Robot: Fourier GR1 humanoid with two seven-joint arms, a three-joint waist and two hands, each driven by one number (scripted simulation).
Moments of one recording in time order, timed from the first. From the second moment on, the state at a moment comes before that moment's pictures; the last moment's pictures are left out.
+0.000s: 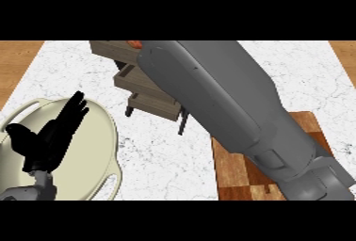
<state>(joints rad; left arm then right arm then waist) -0.06 0.24 0.03 -1.60 0.13 -0.05 0.23 -1.49 0.00 0.24 -0.90 0.70 -0.23 0.80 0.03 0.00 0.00</state>
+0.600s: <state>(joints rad) -0.07 0.23 0.05 -1.58 0.12 -0.06 0.22 -1.56 0.00 0.13 -0.81 0.55 -0.46 0.74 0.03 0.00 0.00</state>
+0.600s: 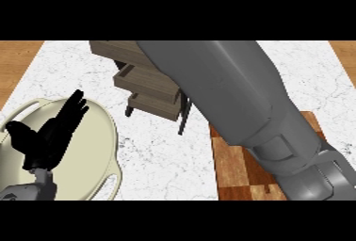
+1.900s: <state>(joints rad) -0.04 0.21 0.06 -1.61 0.11 -0.05 0.24 -1.23 -0.45 -0.21 -1.42 0.37 -0.40 0.88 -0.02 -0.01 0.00</state>
